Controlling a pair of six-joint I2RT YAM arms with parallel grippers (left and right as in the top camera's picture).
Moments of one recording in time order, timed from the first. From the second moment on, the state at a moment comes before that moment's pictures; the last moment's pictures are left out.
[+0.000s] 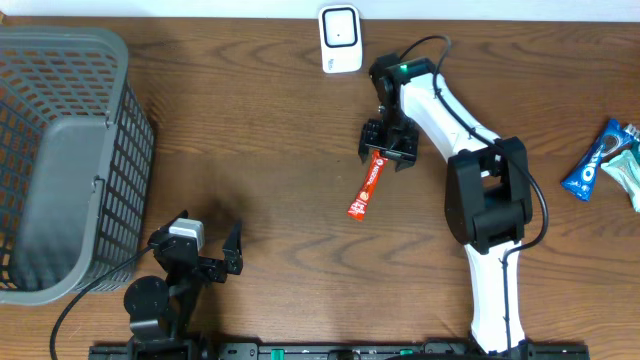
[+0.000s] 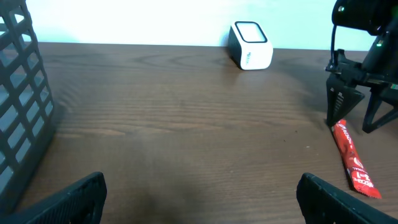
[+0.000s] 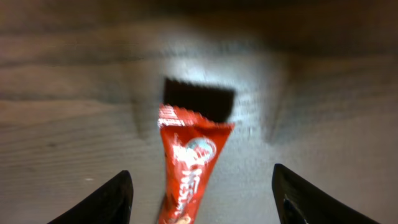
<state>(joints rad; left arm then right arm) 0.10 0.01 0.11 -0.35 0.34 -0.03 0.35 2.34 1.91 -1.28 -0.17 0.58</state>
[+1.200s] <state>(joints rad) 0.10 0.01 0.11 -0.35 0.34 -0.03 0.49 2.41 1.96 -1.31 0.02 0.96</state>
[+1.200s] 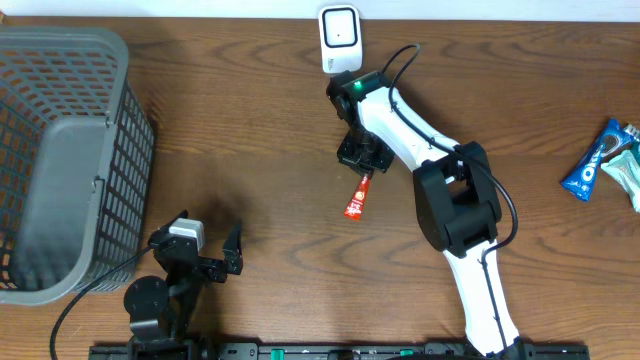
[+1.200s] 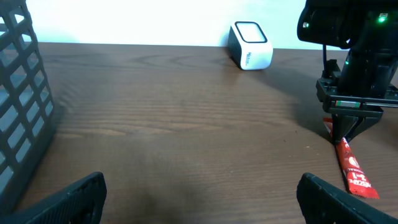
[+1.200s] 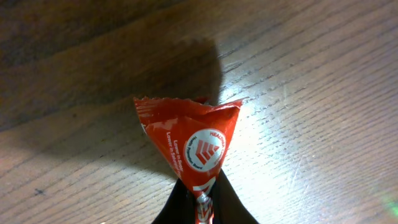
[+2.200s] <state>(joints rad) 0.10 0.01 0.11 -0.35 0.34 -0.03 0.43 2.52 1.97 -0.87 -1.49 -0.05</state>
